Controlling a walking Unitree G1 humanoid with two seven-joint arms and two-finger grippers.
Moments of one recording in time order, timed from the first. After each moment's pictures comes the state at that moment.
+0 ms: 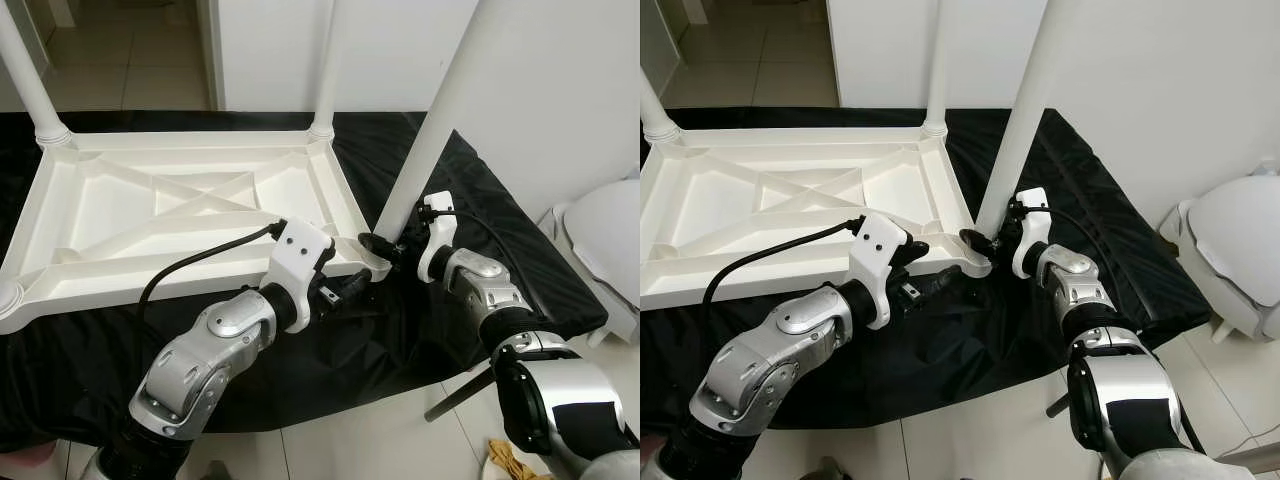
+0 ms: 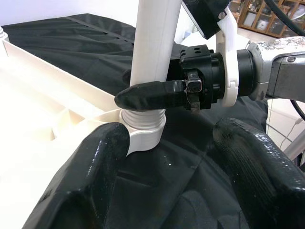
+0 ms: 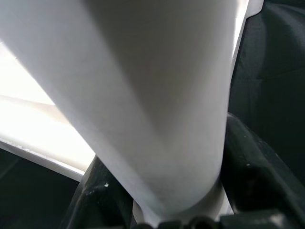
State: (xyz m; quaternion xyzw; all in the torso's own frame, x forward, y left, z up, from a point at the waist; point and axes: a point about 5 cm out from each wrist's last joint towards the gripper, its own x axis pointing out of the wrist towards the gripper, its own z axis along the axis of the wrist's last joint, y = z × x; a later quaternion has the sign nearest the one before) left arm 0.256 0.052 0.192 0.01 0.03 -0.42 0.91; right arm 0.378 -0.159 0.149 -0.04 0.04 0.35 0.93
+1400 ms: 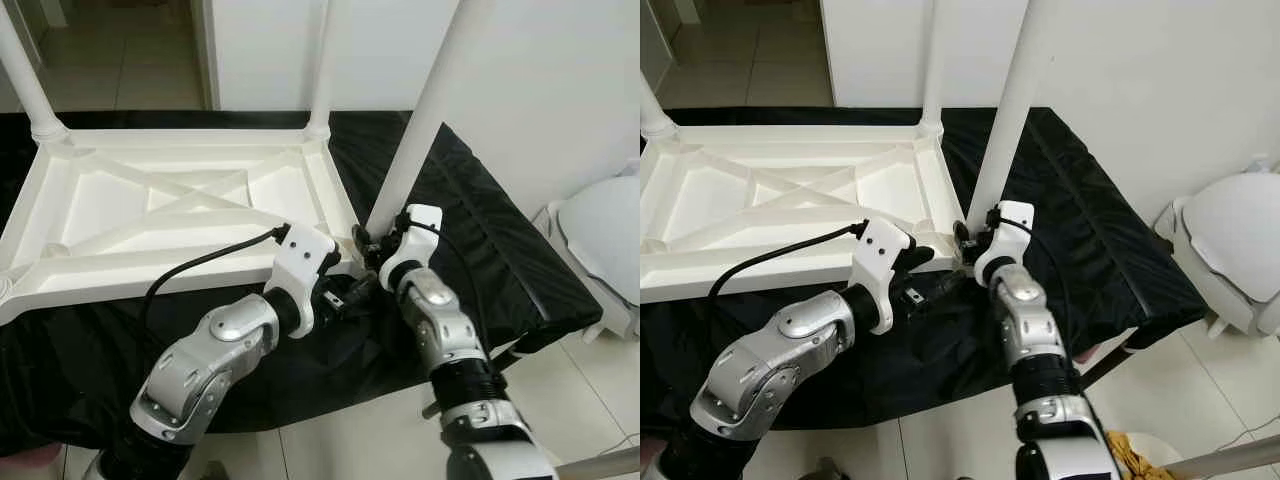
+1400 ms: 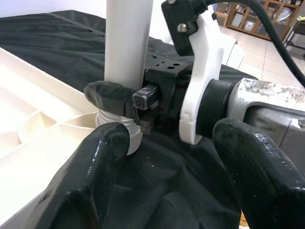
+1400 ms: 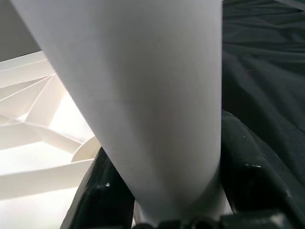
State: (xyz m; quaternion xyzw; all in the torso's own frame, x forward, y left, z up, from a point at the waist) left arm 0.251 0.047 0.191 0.00 0.03 -0.43 0.90; right arm 0.349 -0.106 0.148 0.04 0.00 0.08 1.00
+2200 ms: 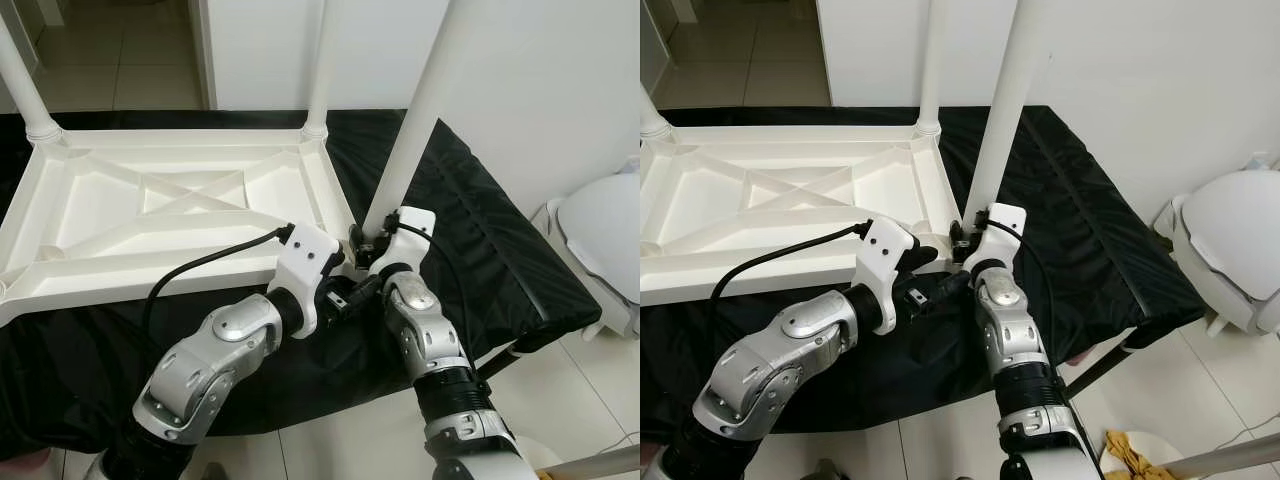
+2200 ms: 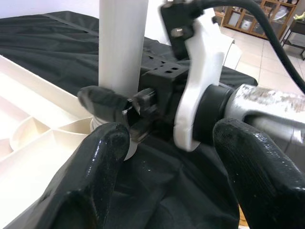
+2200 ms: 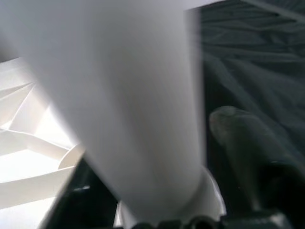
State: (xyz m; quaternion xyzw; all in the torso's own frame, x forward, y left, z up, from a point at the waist) left arm 0.251 0.046 0.192 0.01 0.03 -0.43 0.90; right arm 0.346 -0.110 0.147 0.04 0.00 0.06 1.00
